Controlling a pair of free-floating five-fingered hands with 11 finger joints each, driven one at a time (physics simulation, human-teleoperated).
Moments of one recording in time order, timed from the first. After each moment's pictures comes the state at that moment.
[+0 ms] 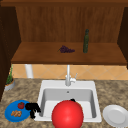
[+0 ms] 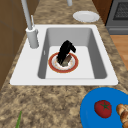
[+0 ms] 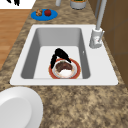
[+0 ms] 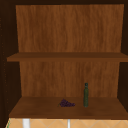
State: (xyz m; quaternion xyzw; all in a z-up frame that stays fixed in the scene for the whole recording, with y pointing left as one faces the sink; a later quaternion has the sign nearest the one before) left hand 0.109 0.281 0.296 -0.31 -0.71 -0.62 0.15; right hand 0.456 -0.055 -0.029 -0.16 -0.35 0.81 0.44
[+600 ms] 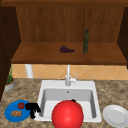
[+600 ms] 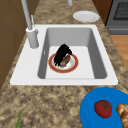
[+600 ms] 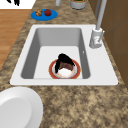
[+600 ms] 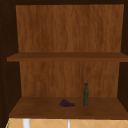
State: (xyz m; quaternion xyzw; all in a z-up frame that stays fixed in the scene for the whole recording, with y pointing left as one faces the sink) left hand 0.109 0.281 0.296 -0.31 -0.71 -0.62 0.15; right hand 0.477 -0.065 -0.068 -0.18 -0.38 0.81 0.40
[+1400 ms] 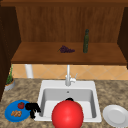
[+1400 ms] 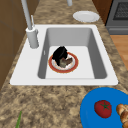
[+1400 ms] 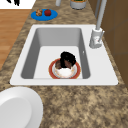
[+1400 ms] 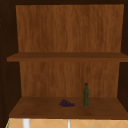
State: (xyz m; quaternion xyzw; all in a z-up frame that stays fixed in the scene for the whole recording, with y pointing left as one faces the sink) left hand 0.109 0.281 0.296 -0.31 -0.71 -0.62 0.15; right hand 0.490 -0.043 -0.077 -0.26 -0.45 0.77 0.36
